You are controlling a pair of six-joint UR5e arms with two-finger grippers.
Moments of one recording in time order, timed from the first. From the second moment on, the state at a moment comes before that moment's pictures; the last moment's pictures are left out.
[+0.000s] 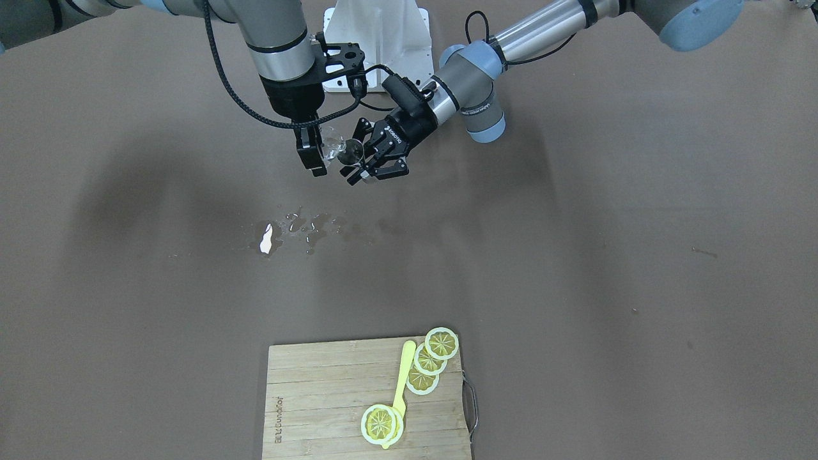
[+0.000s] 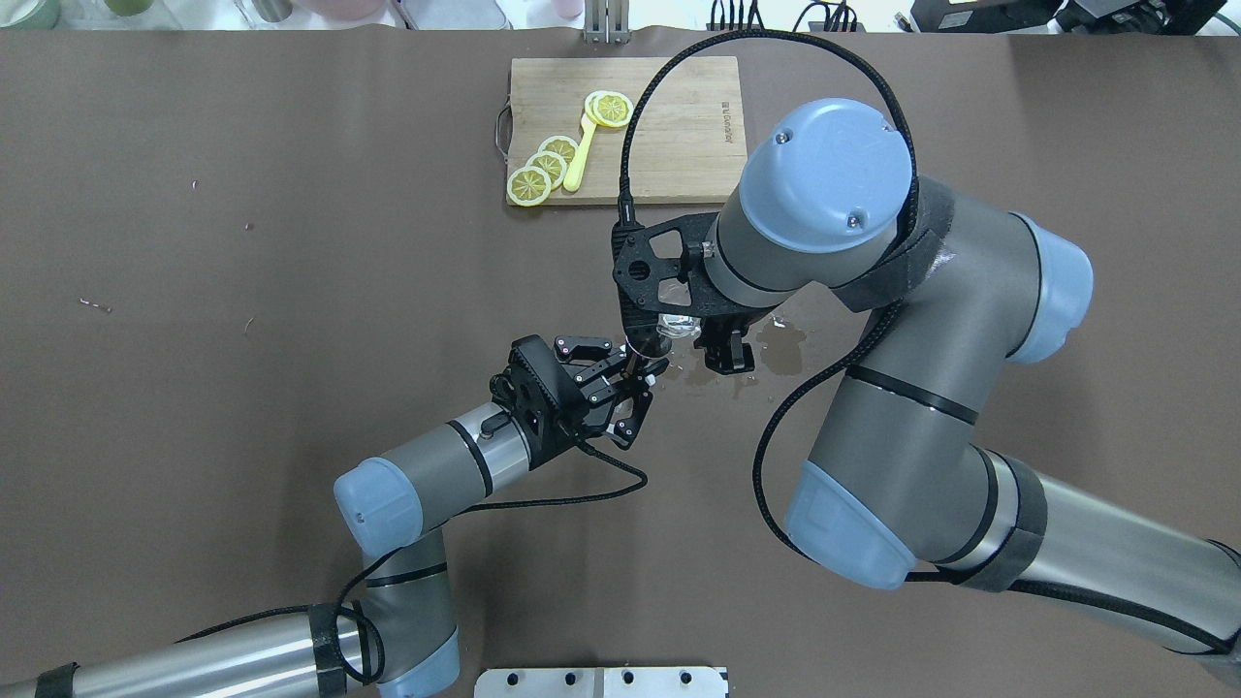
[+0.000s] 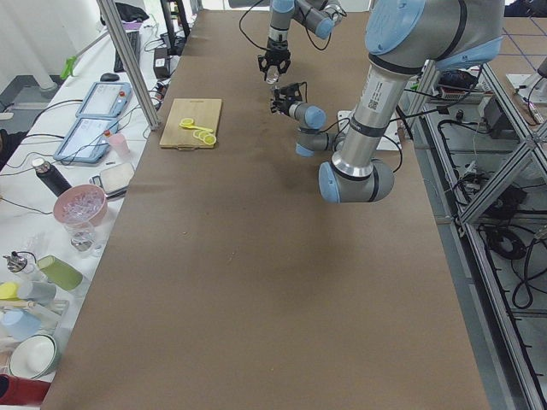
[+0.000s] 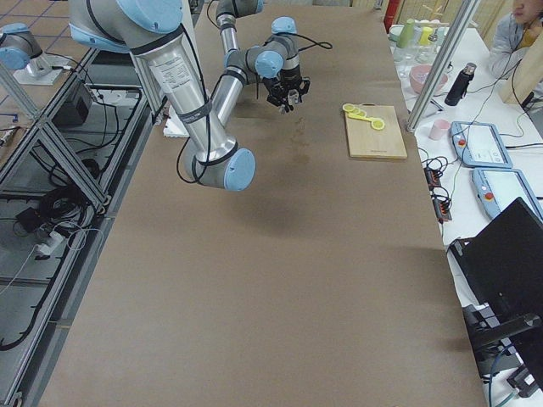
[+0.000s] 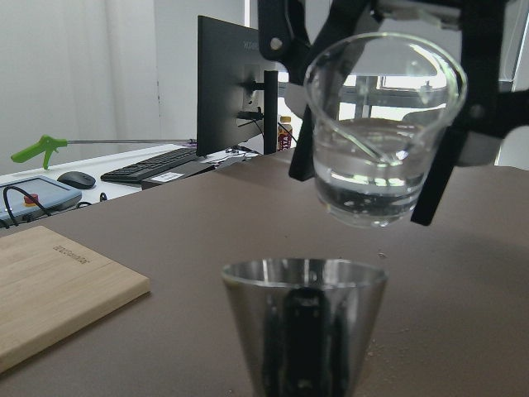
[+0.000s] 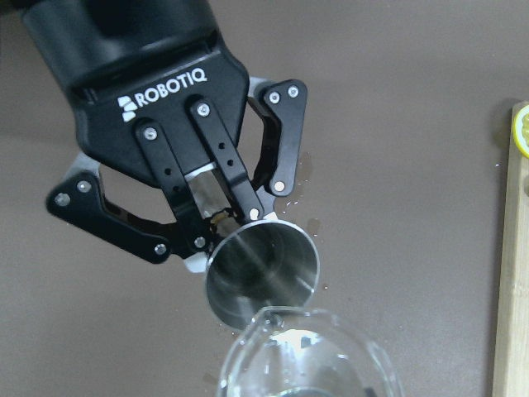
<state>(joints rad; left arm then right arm) -0.28 -2.22 -1.26 -3.16 -1.24 -0.35 0.58 -0.90 1.93 -1.76 1.84 -0.53</state>
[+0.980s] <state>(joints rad) -0.28 -2.22 -1.26 -3.16 -1.24 -0.35 0.58 -0.87 1.93 -1.85 1.77 -0.54</state>
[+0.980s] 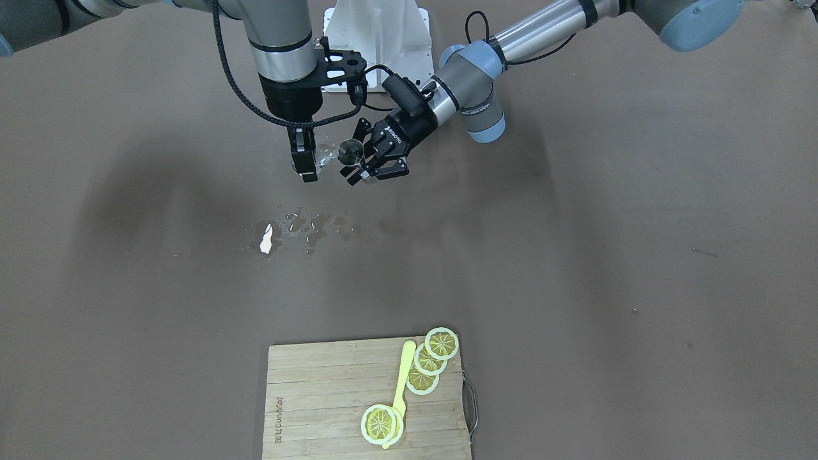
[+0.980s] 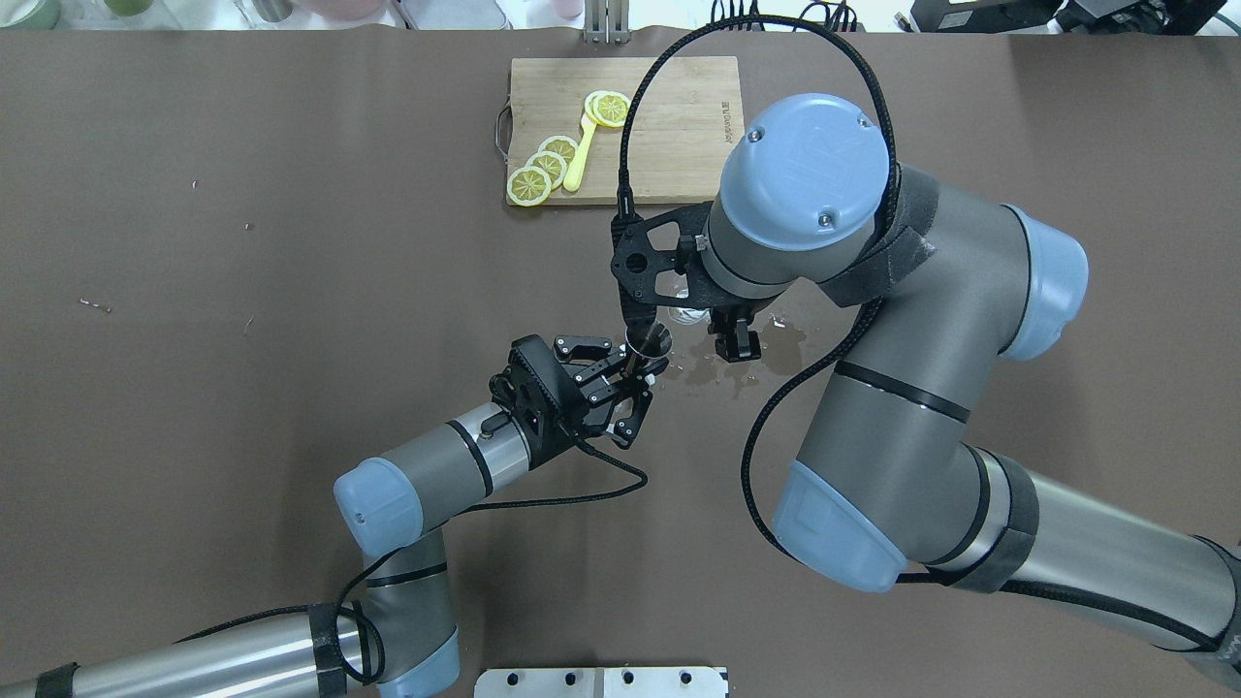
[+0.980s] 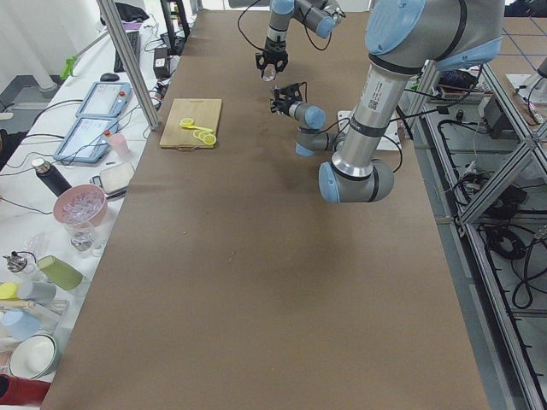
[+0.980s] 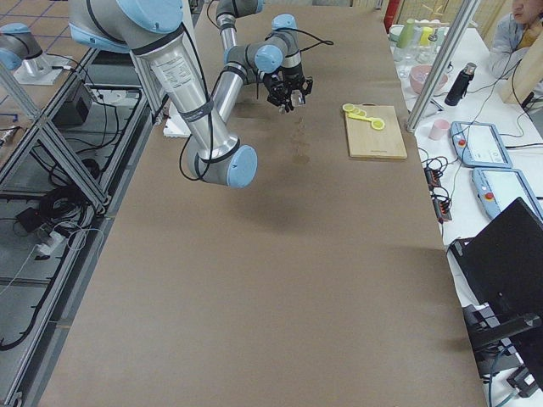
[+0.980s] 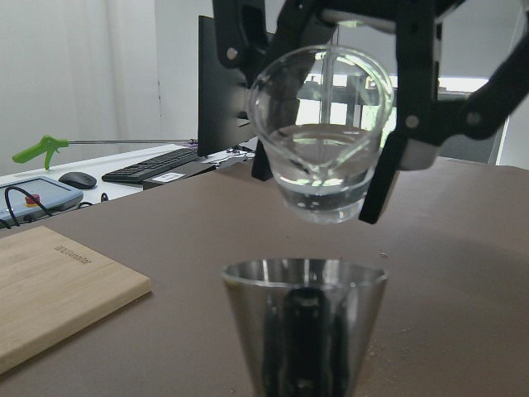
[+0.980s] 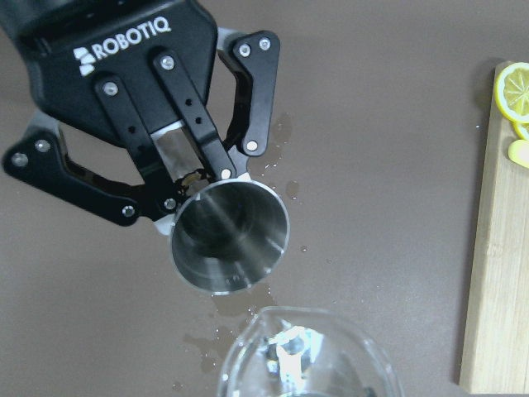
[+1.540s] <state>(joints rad) -0.28 -2.22 -1.26 -3.16 -1.24 -0.34 0.55 -0.86 1.93 -1.87 1.75 -0.54</state>
